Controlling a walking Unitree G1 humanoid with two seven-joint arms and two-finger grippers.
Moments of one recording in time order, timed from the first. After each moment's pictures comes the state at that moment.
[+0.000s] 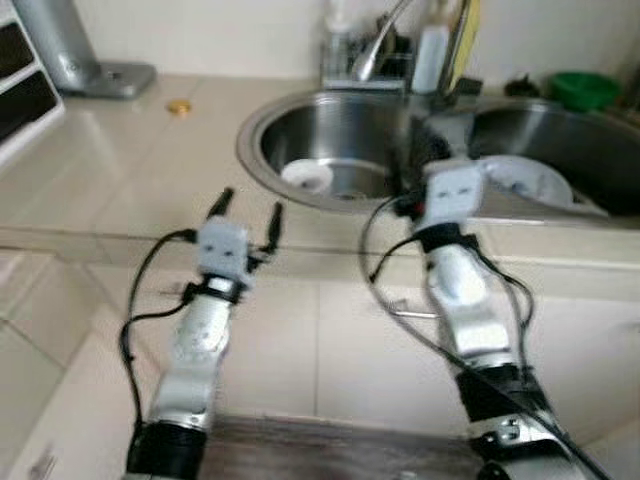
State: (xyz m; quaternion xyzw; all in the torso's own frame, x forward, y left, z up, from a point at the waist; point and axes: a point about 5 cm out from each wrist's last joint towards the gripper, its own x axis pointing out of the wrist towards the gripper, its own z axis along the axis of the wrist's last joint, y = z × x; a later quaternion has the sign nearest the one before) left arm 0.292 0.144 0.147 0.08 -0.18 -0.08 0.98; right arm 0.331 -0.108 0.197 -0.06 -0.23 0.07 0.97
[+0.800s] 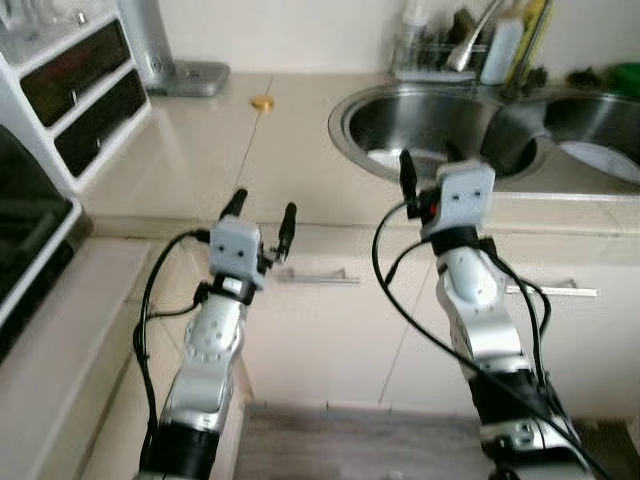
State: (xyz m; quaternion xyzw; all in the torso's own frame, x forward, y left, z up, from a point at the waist) left arm 0.291 0.135 0.146 0.07 -0.18 -0.10 0.98; right arm 0.328 -0.117 0.192 -0.06 -0.22 0.06 0.97
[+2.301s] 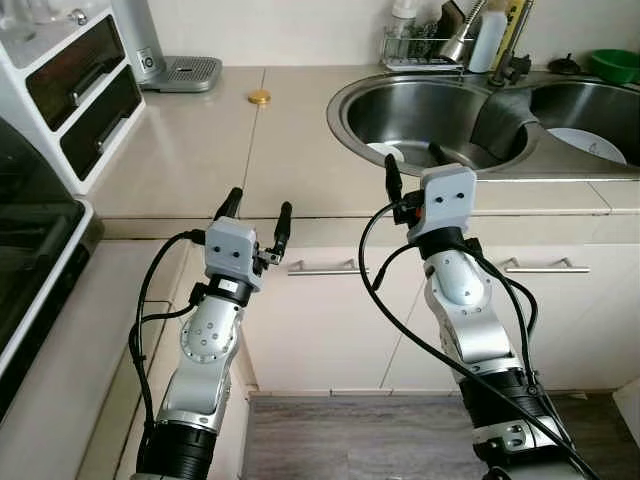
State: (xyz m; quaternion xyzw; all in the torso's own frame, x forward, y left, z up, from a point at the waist) left arm 0.291 0.133 0.146 0.07 -0.18 -0.10 0.98; right arm 0.330 -0.119 0.191 -0.08 -0.21 0.05 0.97
